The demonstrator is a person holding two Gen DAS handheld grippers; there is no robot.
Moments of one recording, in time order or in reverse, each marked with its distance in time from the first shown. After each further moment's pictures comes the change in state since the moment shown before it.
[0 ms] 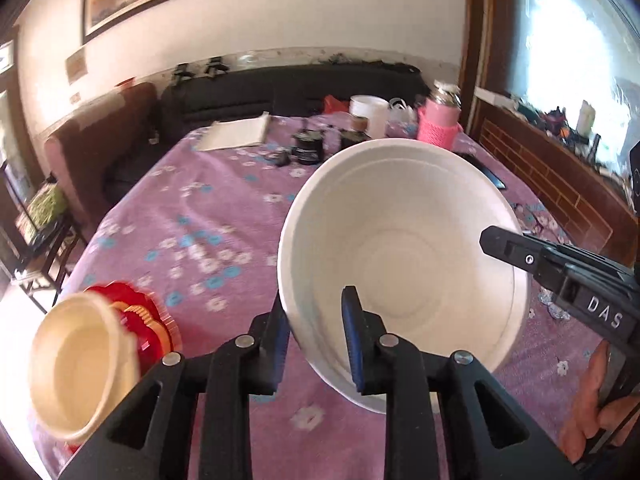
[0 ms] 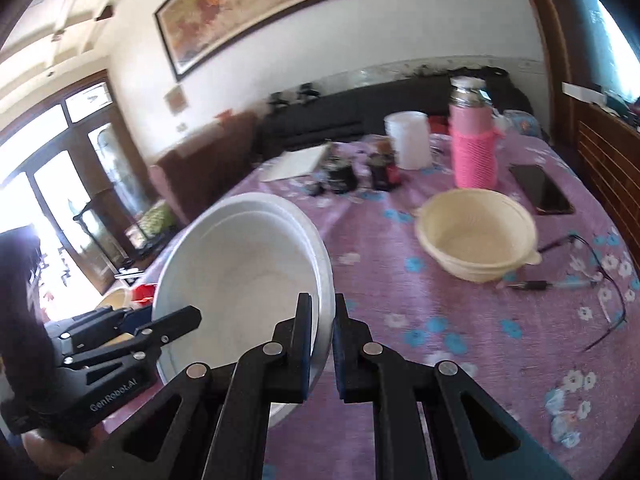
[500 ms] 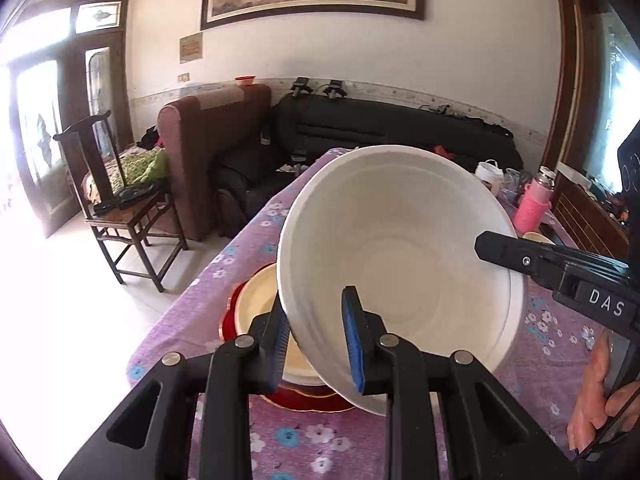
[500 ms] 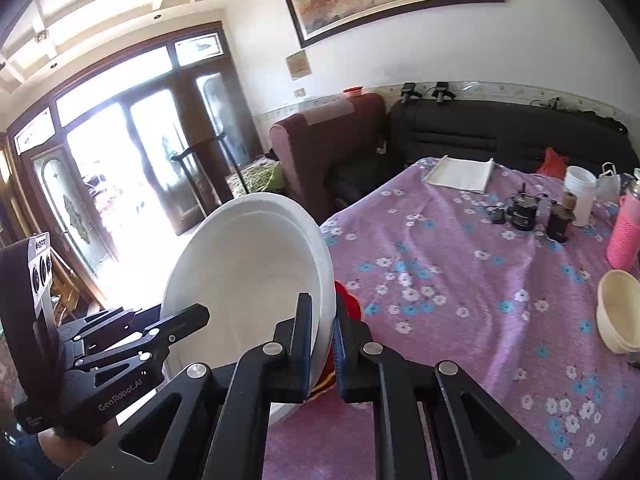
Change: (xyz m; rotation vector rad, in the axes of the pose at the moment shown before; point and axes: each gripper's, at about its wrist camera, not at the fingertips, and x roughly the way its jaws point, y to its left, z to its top) left arm -0.131 0.161 -0.045 -0.245 -0.104 0.246; right arm 0.028 0.203 0.014 -0.257 0.091 0.316
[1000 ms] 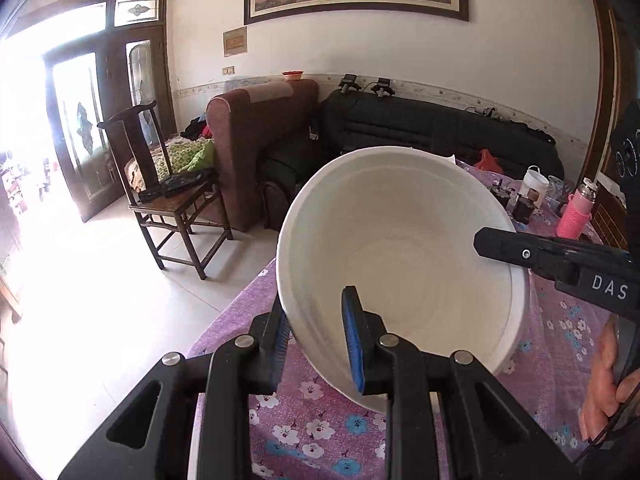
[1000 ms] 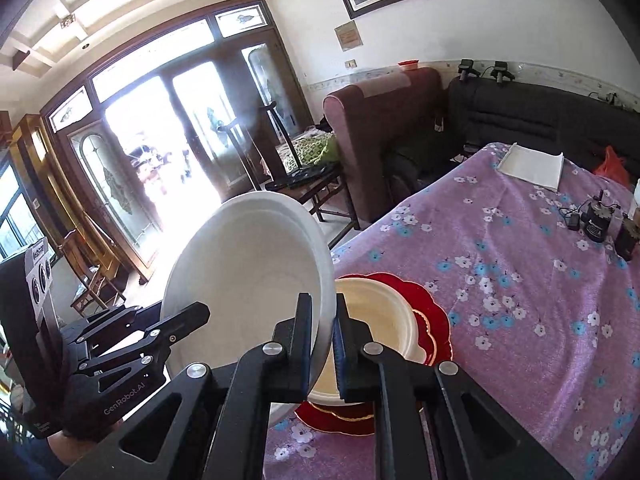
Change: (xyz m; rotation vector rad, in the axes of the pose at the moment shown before) left arm -0.014 0.040 0.002 -0.045 0.017 0.153; right arm 0.054 0.039 0.020 -0.053 0.101 0.169
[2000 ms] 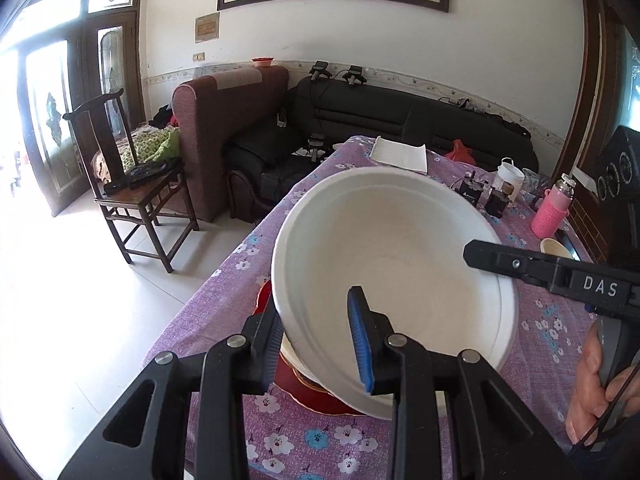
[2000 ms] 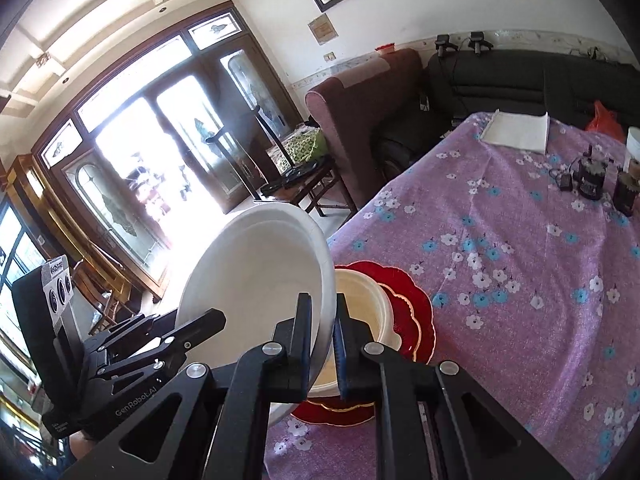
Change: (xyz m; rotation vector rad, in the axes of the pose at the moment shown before) left arm 0.034 -0.024 0.016 0.008 0.048 -0.136; right arm -0.002 -0.051 -0.004 0.159 0.030 0.037
